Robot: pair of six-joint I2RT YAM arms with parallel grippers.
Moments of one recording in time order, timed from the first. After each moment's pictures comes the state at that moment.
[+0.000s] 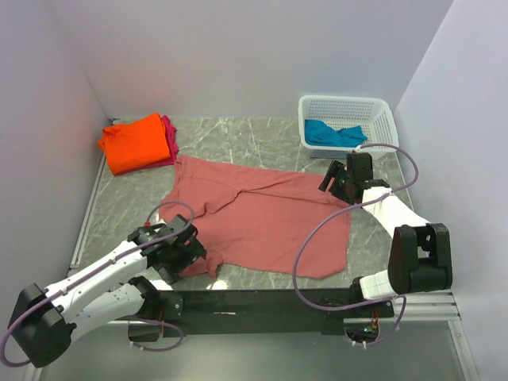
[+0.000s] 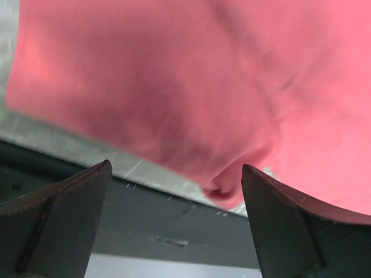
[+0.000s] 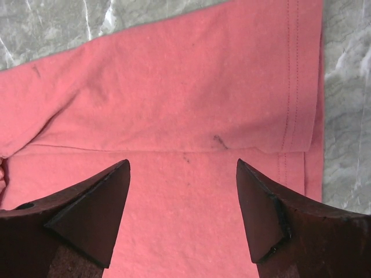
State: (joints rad) left arm -0.69 0.90 0.55 -0.94 -0.12 -1.42; right arm 0.07 1.41 0.84 -0.29 -0.03 0.51
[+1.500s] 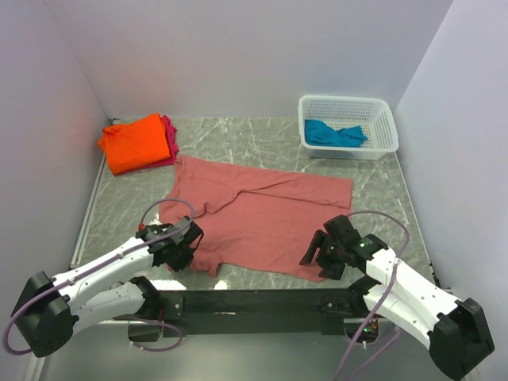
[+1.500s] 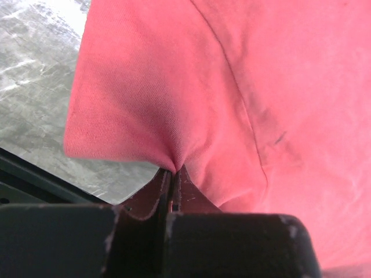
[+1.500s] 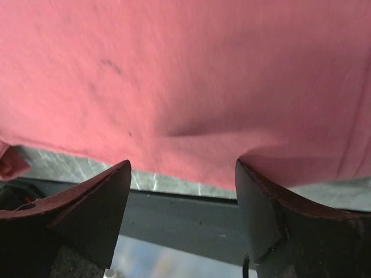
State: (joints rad) left arm -0.75 0.98 0.55 -0.95 -0.30 -1.64; right arm 0.50 0.83 0.38 -0.73 -0.15 1.00
